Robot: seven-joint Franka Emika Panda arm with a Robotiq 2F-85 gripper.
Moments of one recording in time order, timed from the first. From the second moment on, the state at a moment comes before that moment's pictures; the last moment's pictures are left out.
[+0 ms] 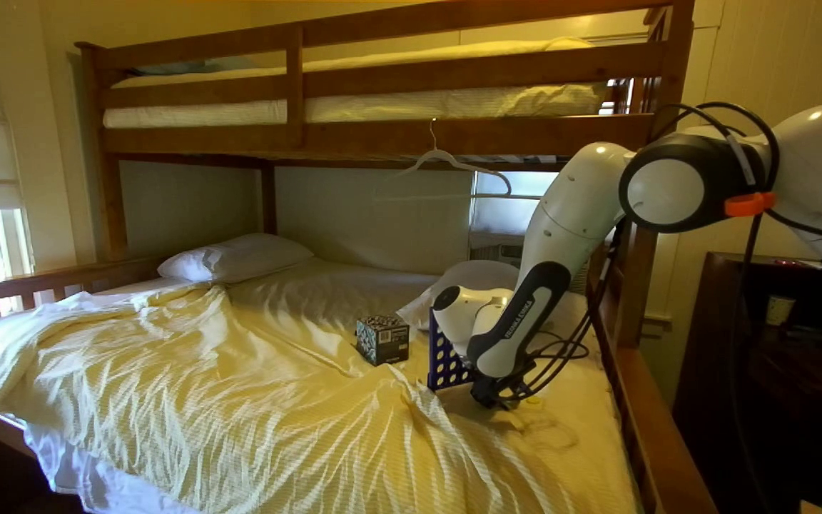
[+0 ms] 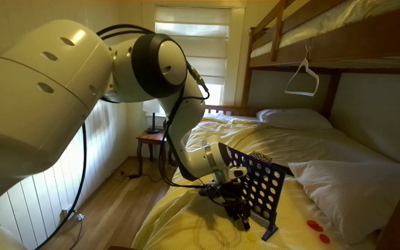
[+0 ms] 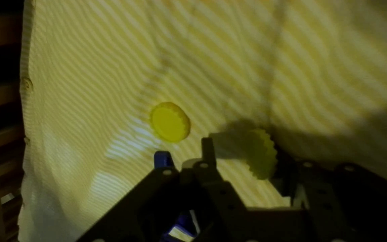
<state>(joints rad) 0.19 0.81 -0.31 -1.77 -0.56 2.32 0.90</state>
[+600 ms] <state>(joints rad) 0.20 0.81 -0.31 -1.77 -0.56 2.32 0.89</state>
